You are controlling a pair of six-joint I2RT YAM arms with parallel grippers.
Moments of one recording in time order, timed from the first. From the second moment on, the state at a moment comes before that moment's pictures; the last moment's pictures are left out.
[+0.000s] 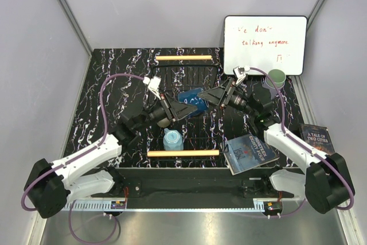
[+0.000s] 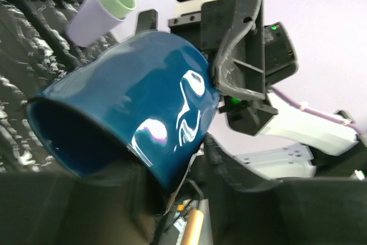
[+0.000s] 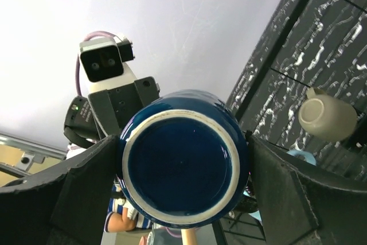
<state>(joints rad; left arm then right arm) -0.75 1.04 0.64 0.48 0.31 -0.94 0.44 1.16 0.66 0.65 -0.66 1.18</state>
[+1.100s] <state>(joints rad) -0.74 0.95 0.86 -0.24 -0.07 -0.65 0.50 0.95 0.74 0.14 -0.46 0.89</state>
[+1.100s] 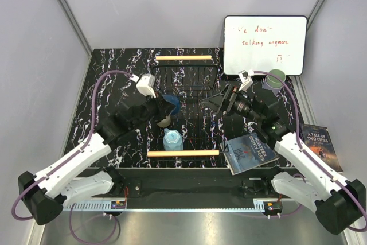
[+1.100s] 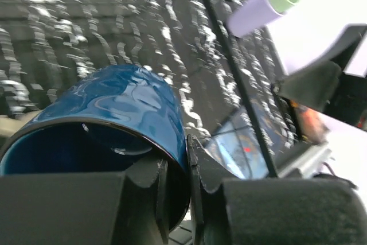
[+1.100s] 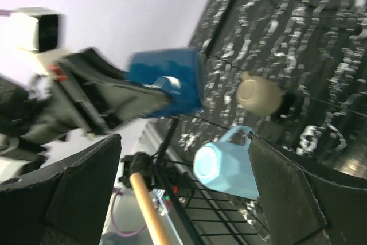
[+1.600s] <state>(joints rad) -0.42 1.32 1.60 -0.62 -0.35 -0.44 0.50 0.93 0.81 -0.11 -0.29 0.77</state>
